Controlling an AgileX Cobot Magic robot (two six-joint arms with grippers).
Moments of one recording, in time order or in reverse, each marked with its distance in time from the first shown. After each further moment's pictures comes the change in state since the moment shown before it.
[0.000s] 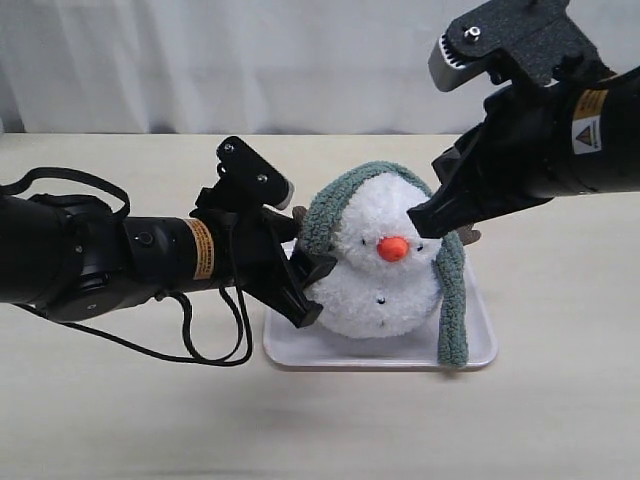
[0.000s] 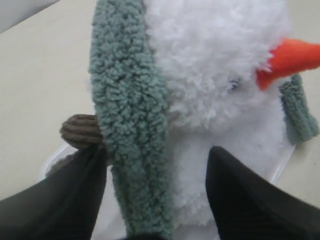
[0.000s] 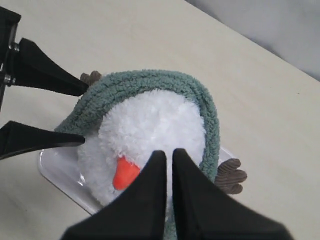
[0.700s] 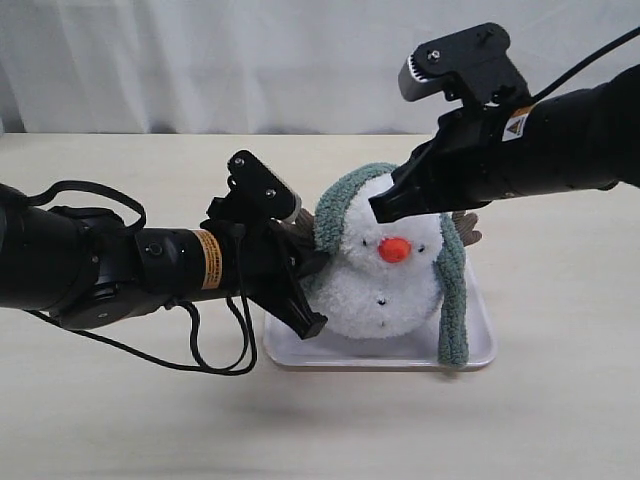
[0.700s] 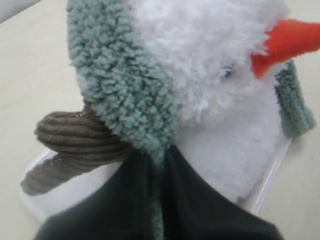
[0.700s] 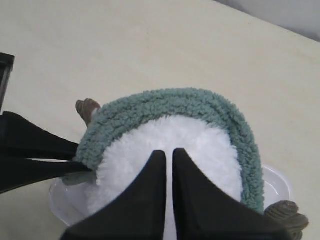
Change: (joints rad) left arm 0.000 0.053 0.000 0.002 -0.064 0.029; right arm -0.137 0.210 0.000 0.469 -0.224 -0.368
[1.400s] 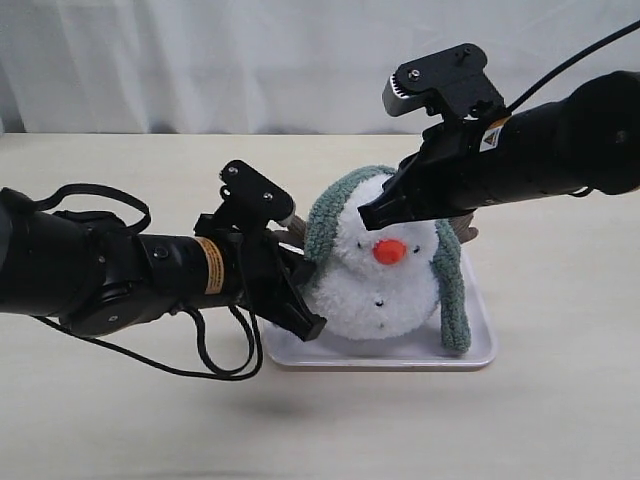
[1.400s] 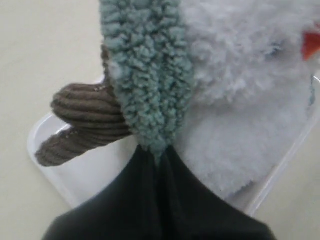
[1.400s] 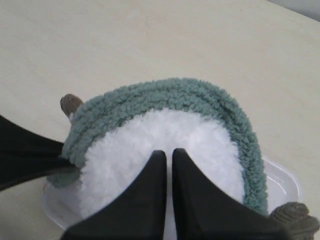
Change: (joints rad) left arm -0.028 0.000 0.000 -0.121 0.113 -0.009; right arm 0.000 0.067 -0.016 0.006 -0.014 -0.002
